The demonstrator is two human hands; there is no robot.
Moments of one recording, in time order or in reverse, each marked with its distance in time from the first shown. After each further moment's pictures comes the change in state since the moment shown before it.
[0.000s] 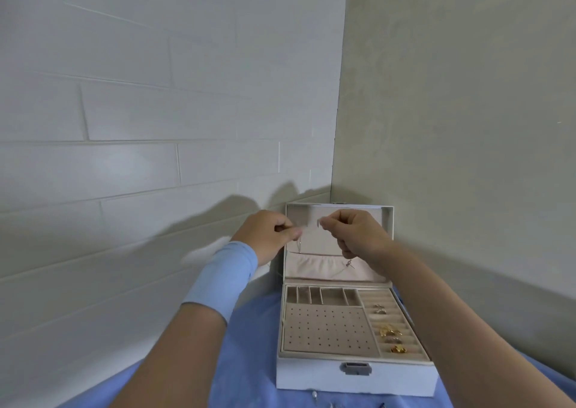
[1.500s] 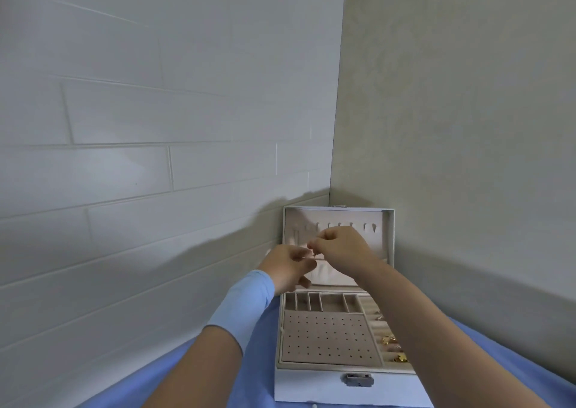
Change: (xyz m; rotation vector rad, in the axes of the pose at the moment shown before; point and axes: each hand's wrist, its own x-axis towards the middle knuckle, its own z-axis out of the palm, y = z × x) left_hand 0.002 -0.012 0.057 -0.395 -0.260 -0.235; right_hand 0.015 0.016 0.030 -0.287 0.102 0.038
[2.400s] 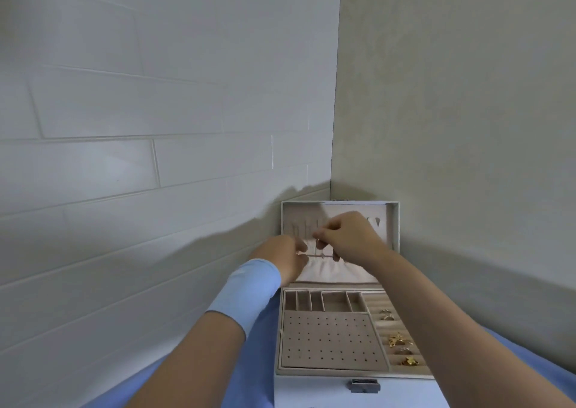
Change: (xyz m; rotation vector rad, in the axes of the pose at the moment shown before) left_hand 0.020 0.006 -0.008 0.692 0.096 0.005; right_hand 0.021 0.010 -0.013 -0.088 0.001 -0.035
